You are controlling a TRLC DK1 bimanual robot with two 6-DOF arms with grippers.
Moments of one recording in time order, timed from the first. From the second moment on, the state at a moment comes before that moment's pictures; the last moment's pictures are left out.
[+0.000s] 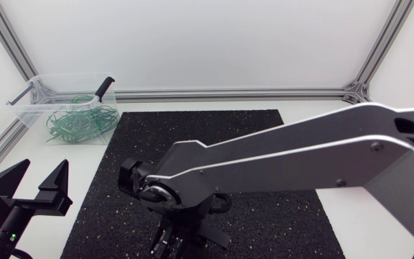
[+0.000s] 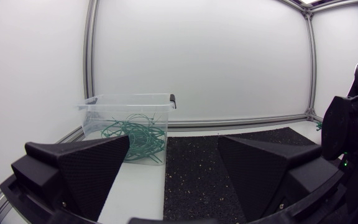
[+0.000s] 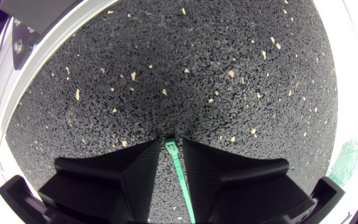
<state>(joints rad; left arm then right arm) -0.03 0.05 0.02 -0.01 -0.01 0.00 1.10 2.05 1.34 -0.87 0.04 -1.55</state>
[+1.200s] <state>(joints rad) -0.04 0.05 0.02 -0.01 -0.01 0.00 0.84 1.98 1.78 -1.27 -0.21 -1.38</state>
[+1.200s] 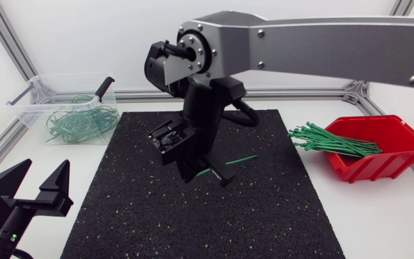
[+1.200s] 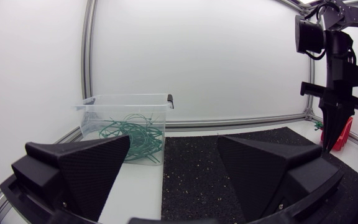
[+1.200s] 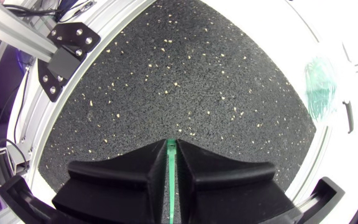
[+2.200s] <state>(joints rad) 0.14 0.73 0.50 -0.28 0.59 0.19 0.68 1.95 1.98 -1.42 -0.51 -1.27</state>
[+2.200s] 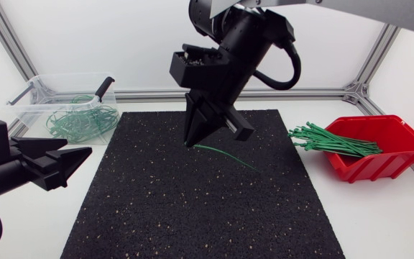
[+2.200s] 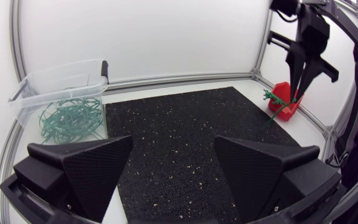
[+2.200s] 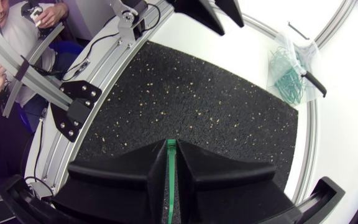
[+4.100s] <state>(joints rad) -0.36 0.84 0.55 -0.24 1.00 0.45 0.70 1.88 1.84 -1.69 -1.13 -1.50</state>
